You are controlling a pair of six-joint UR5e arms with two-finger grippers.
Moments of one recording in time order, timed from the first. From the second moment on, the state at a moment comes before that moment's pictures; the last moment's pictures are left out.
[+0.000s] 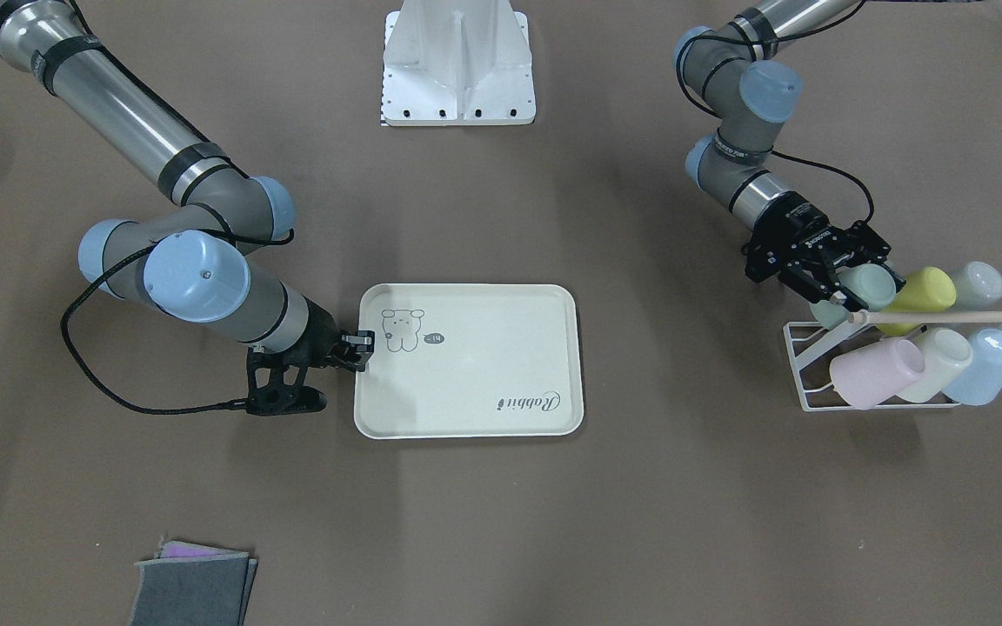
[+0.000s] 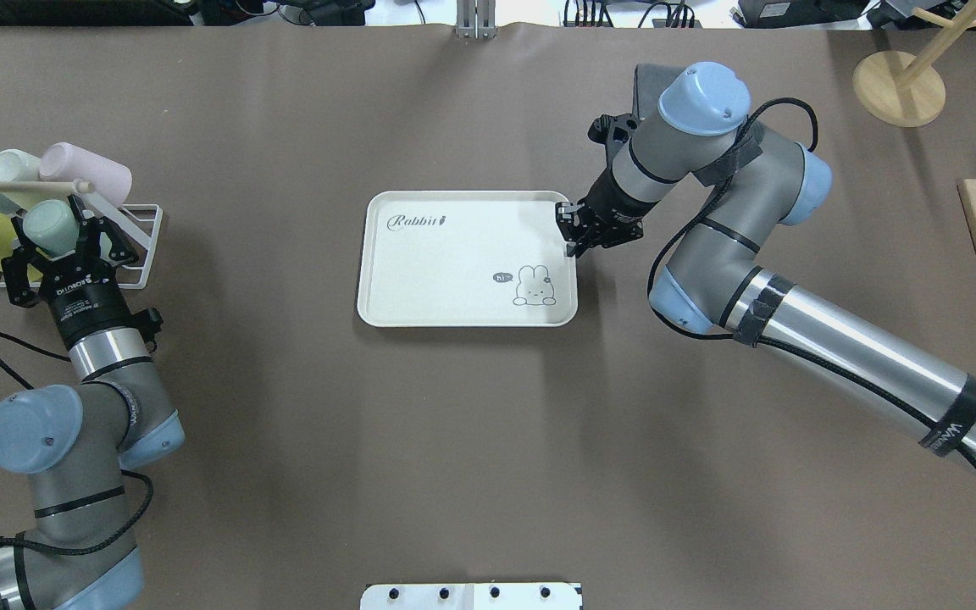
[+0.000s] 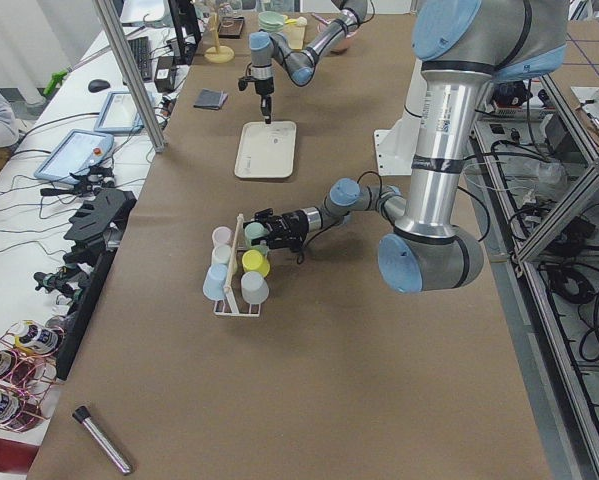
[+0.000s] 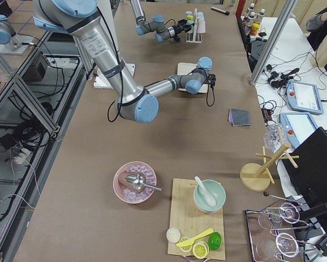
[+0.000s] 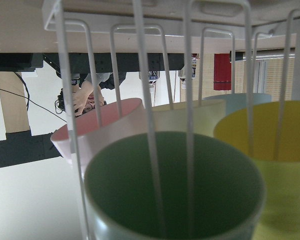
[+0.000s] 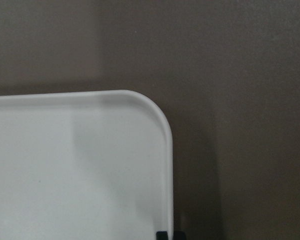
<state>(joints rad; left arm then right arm) -0.39 -1.76 -1.72 -0.62 -0.23 0.28 0.76 -0.88 1.20 -0.99 2.27 1.17</state>
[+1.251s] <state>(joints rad) -0.38 -1.73 -2.12 -0.31 -0.36 0.28 0.82 -0.89 1.21 -0.99 2.28 1.16</state>
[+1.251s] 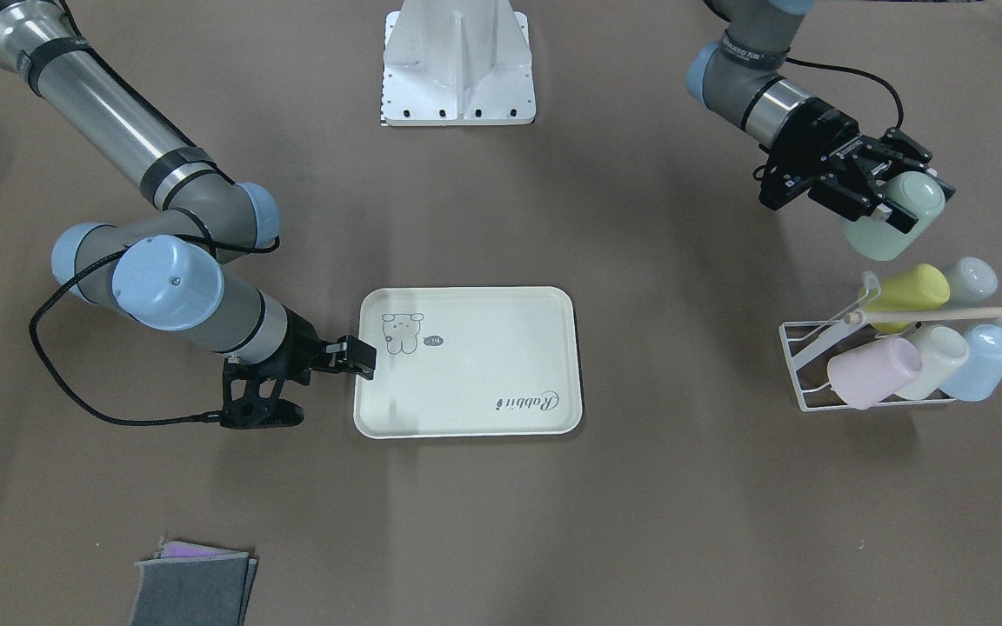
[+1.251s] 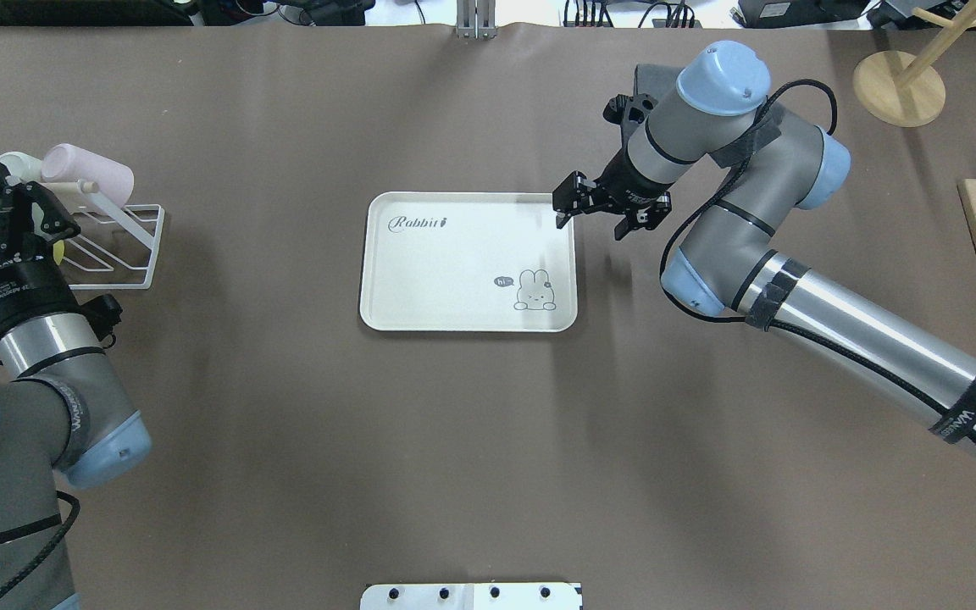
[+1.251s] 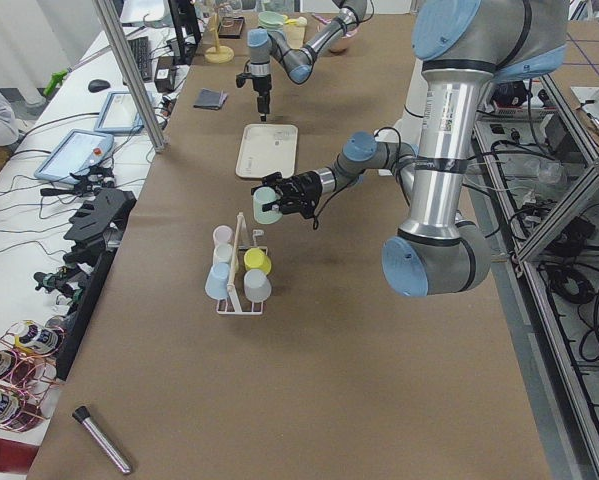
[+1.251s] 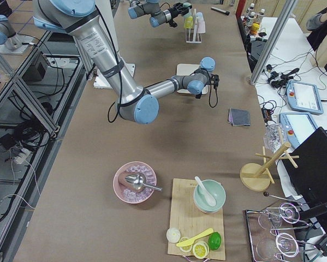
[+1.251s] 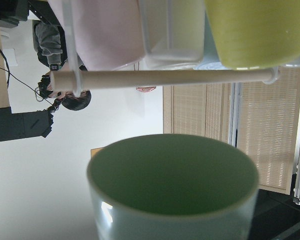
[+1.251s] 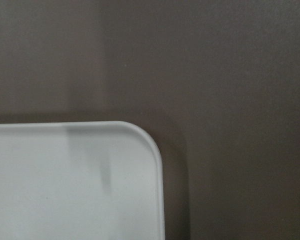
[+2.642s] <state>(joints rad) -0.25 -1.77 -2.17 -1.55 -0.93 -0.94 1.18 -1.01 1.40 -1.46 2.26 0.44</state>
